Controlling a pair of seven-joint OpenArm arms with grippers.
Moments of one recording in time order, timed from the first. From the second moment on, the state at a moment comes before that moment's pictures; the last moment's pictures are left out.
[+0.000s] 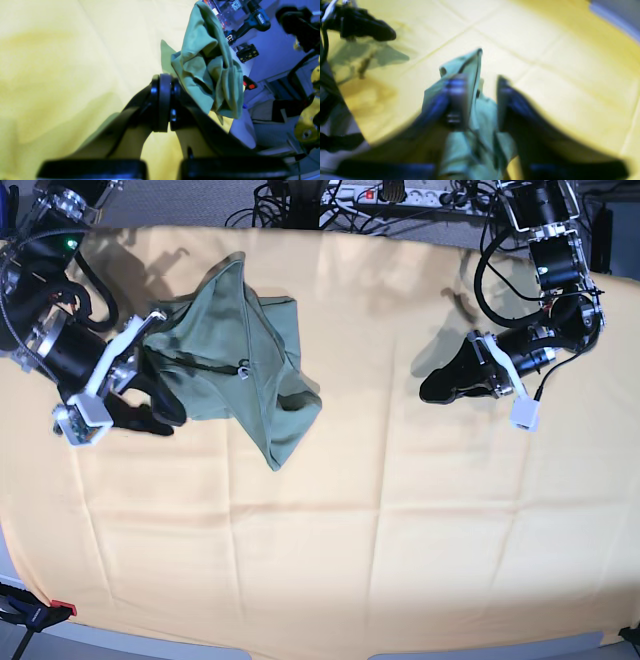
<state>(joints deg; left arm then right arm) 3.3 -15.3 -23.4 88.6 -79.0 -46.6 74.0 -5.5 13.8 27.9 127.5 64.3 40.9 -78.6</state>
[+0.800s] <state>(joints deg) 2.5 -15.9 -23.4 88.6 -79.5 -46.6 74.0 -17.5 13.8 13.8 127.4 72.5 40.9 -83.5</state>
